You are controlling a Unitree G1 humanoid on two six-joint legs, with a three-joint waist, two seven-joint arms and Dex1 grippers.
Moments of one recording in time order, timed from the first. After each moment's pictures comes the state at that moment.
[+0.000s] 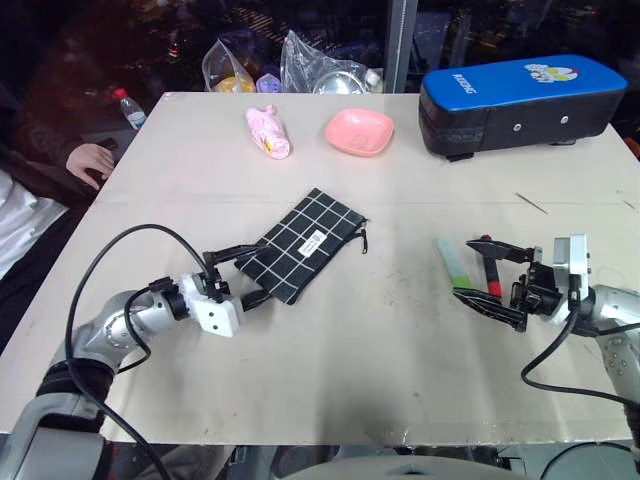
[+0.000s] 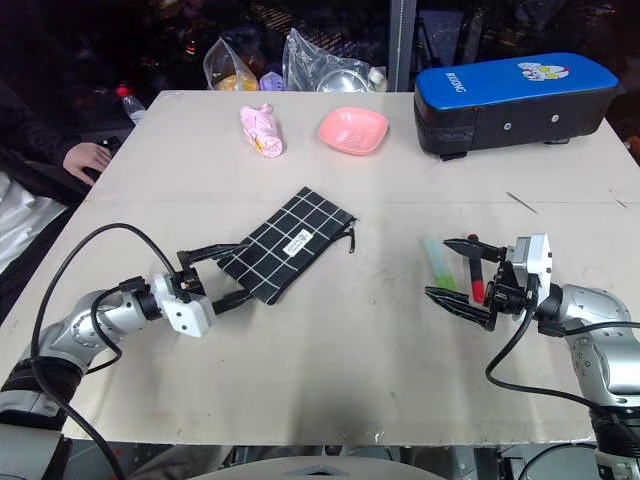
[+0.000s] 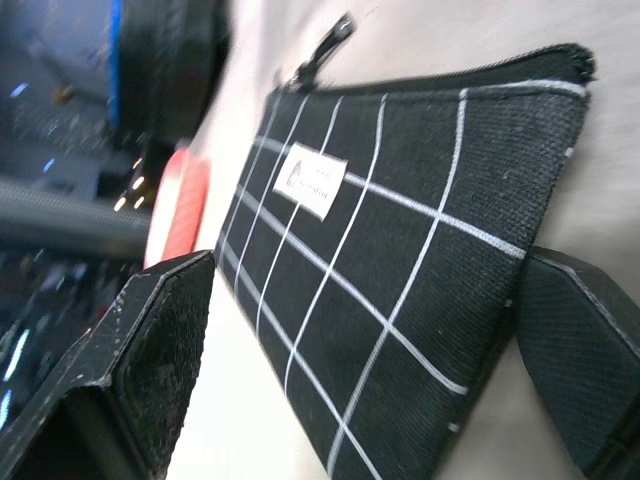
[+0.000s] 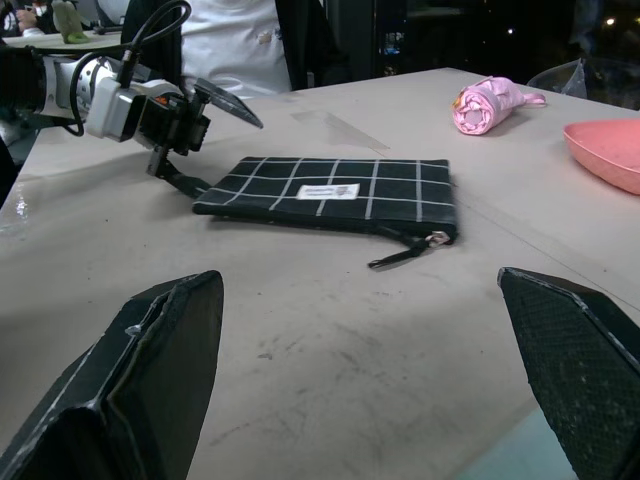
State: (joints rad) left arm -0.28 0.86 -0.08 0.62 0.39 -1.16 -0.37; right arm -0.06 -0.65 -0.17 -0.18 0.62 0.17 1.18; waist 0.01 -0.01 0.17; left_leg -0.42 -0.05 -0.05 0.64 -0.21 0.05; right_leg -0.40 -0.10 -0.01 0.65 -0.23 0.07
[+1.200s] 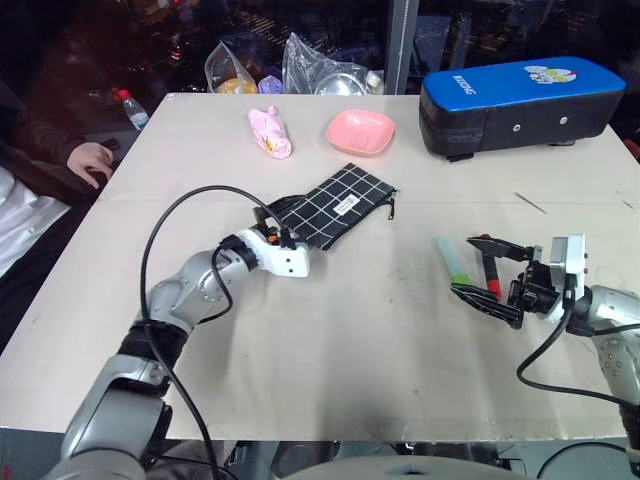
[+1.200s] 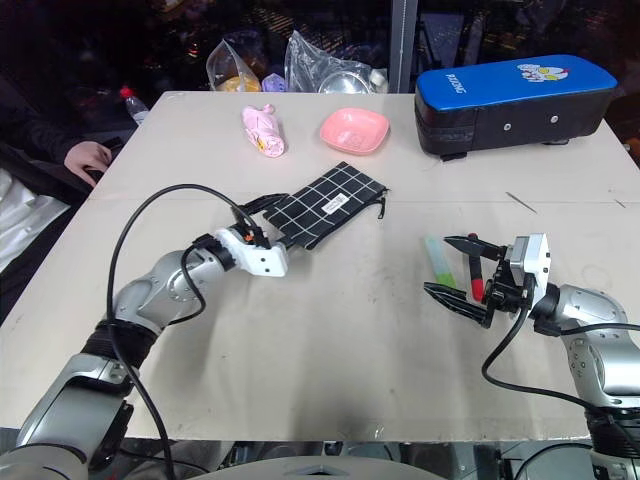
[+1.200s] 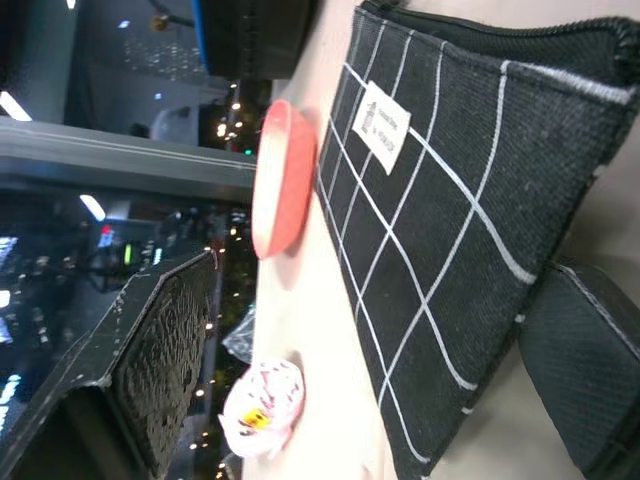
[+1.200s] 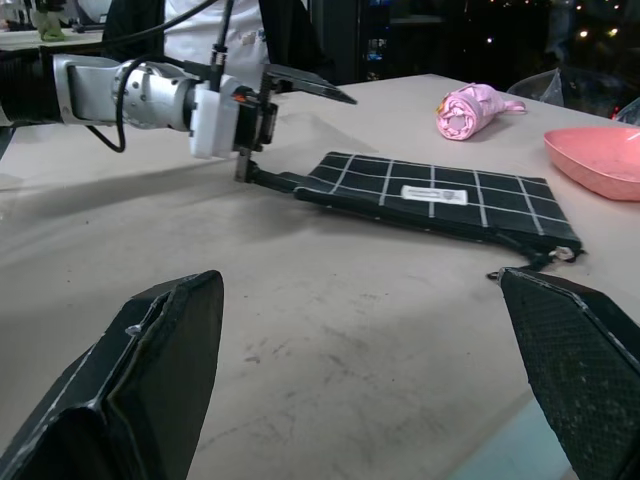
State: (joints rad) left arm -0.51 0.65 -0.24 0.43 0.71 -0.61 -0.15; right arm -0.06 -0.62 -0.17 -0.17 0.59 0.15 1.15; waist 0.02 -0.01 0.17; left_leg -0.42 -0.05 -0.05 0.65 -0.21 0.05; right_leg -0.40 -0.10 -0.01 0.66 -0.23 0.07
